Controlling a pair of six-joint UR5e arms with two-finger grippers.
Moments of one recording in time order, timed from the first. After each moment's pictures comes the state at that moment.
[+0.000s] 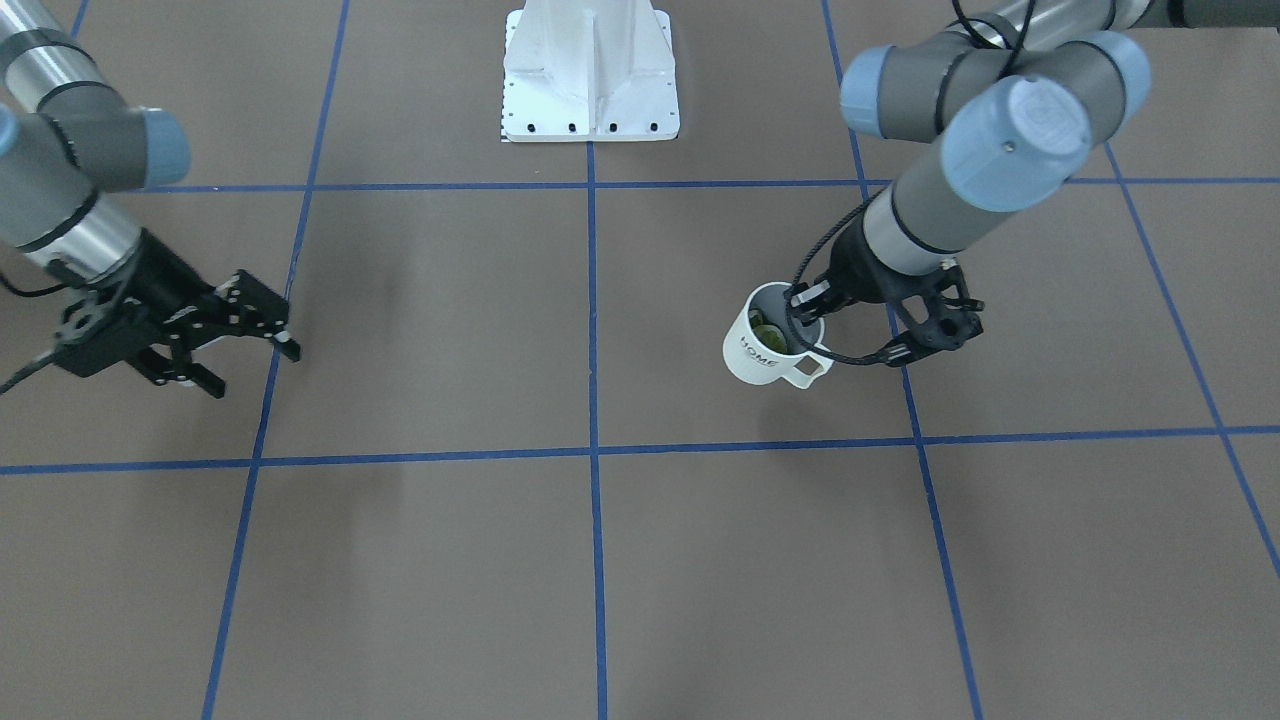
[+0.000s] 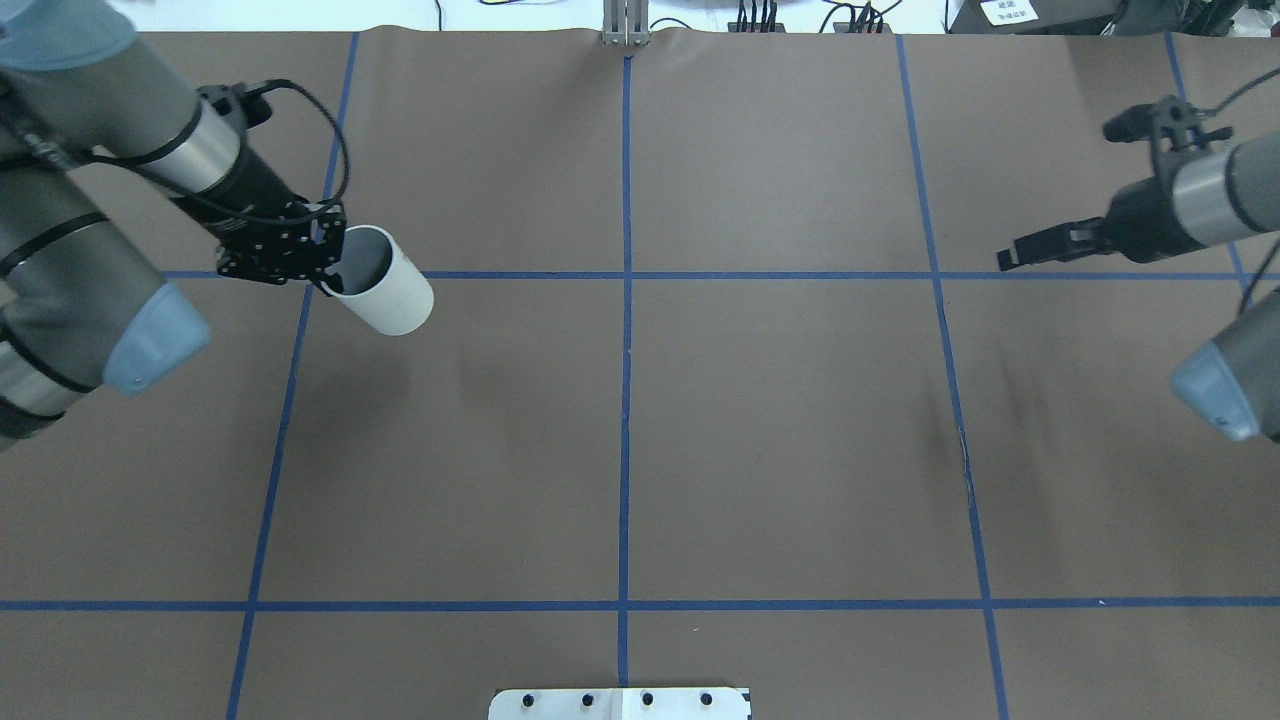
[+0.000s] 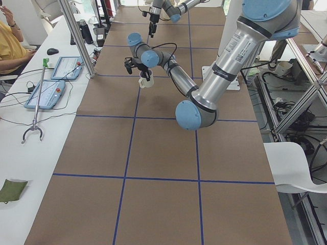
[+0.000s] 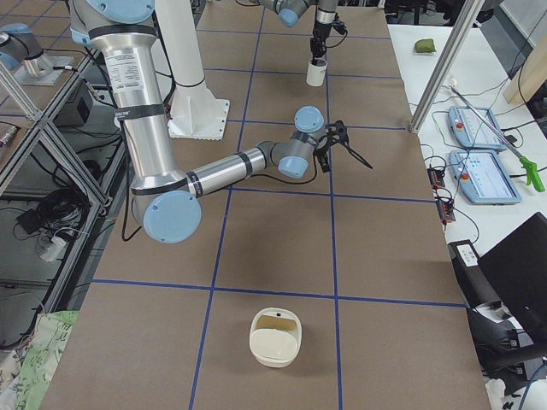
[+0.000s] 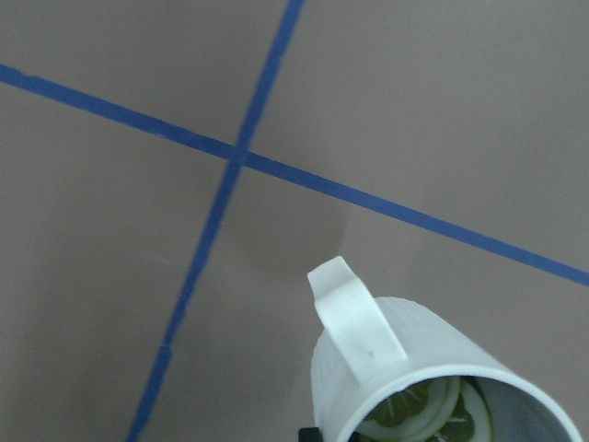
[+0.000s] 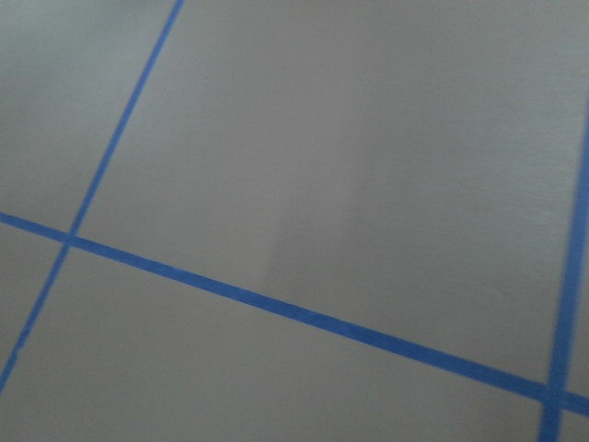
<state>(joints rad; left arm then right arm) -0.87 -2.27 -1.65 -1.41 -2.33 -1.30 0.83 -1.33 1.71 -0.79 2.01 0.91</state>
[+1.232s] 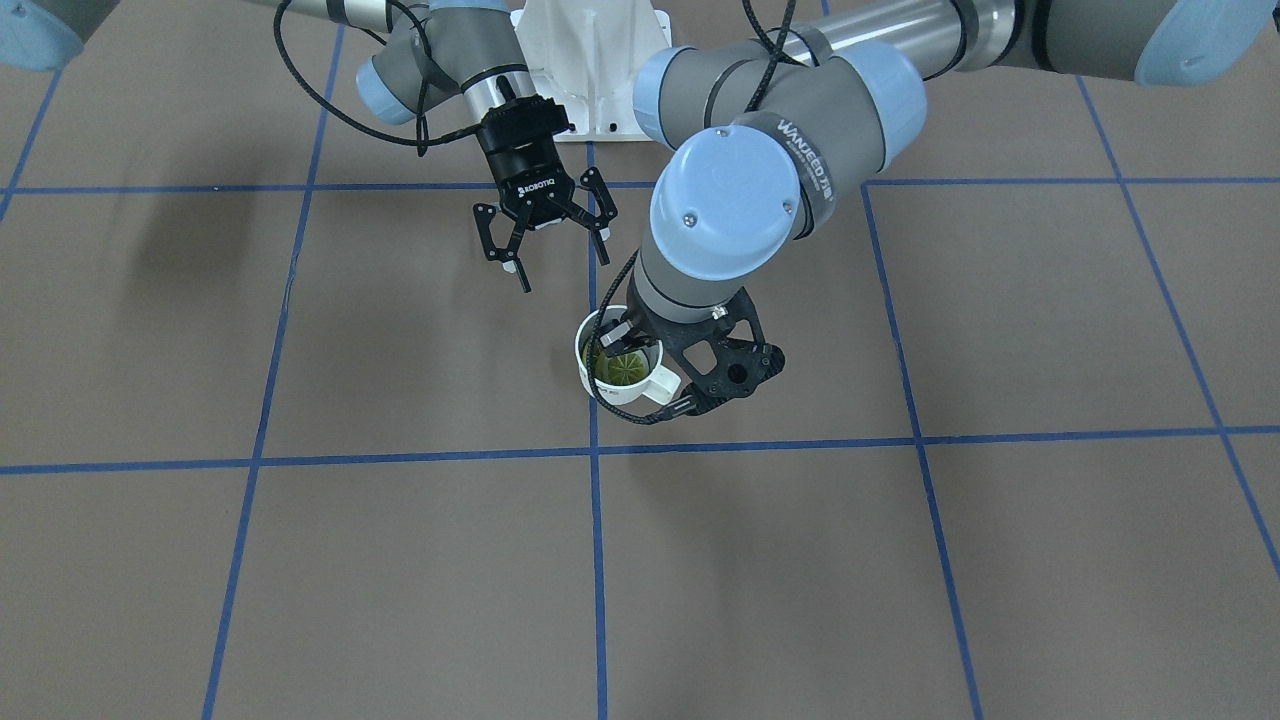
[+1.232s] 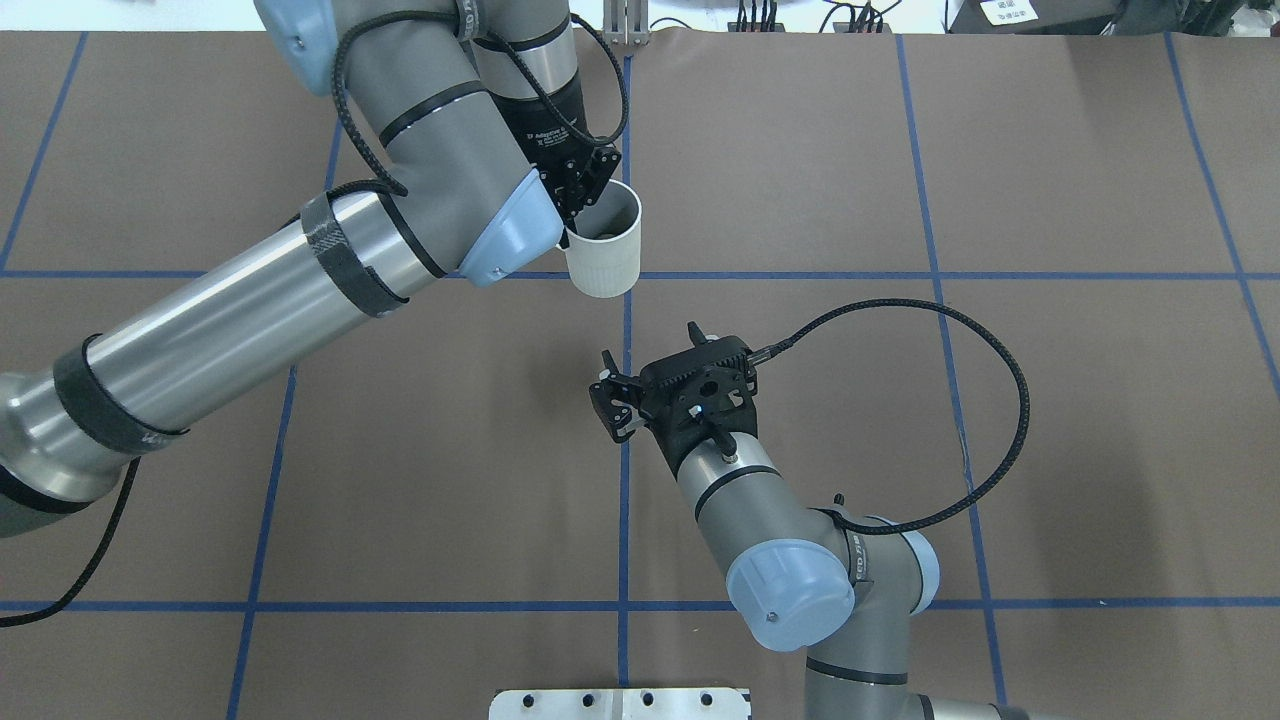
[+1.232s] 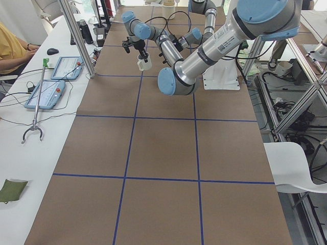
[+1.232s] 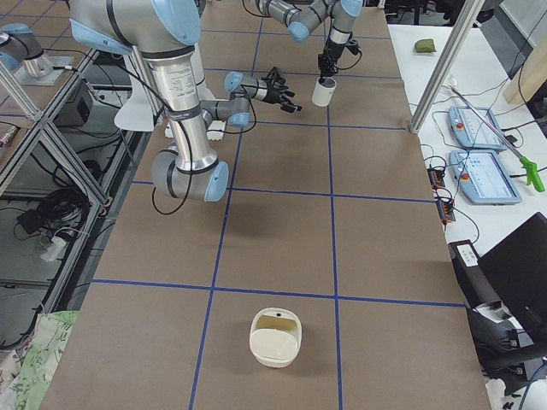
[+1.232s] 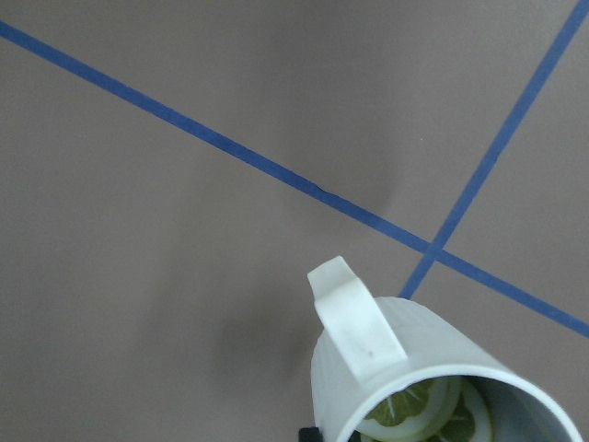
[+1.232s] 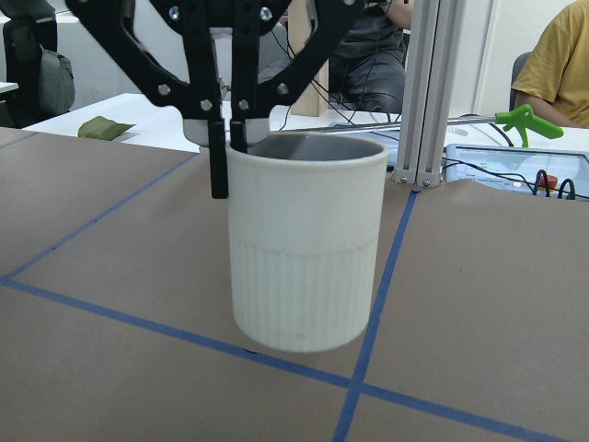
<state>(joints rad) -0.80 -2.62 -1.34 -1.29 -2.33 -1.36 0.20 -1.07 1.67 -0.80 0.79 0.88</state>
